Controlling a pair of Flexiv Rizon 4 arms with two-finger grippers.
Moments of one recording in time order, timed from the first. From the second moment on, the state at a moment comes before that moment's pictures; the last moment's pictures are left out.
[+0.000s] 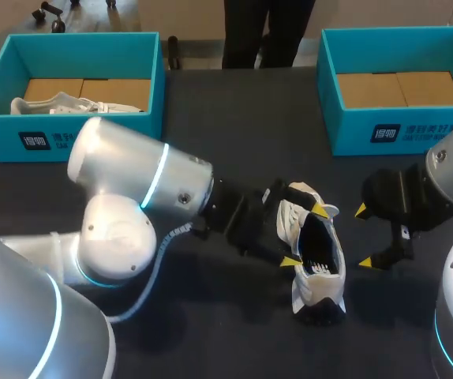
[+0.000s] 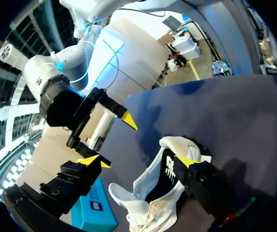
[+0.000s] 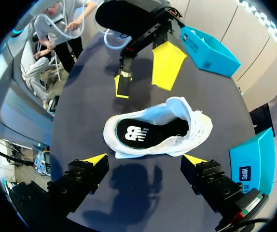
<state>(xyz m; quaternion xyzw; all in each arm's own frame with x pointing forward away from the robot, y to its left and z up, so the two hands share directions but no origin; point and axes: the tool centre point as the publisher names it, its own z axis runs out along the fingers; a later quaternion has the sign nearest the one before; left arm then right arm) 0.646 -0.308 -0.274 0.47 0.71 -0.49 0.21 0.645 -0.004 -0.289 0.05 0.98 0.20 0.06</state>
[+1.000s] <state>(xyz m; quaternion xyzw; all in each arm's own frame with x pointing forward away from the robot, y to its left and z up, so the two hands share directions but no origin) 0.662 -0.258 -0.258 0.61 0.68 -0.37 0.16 0.654 -0.067 -0.281 0.08 0.98 0.14 0.07</state>
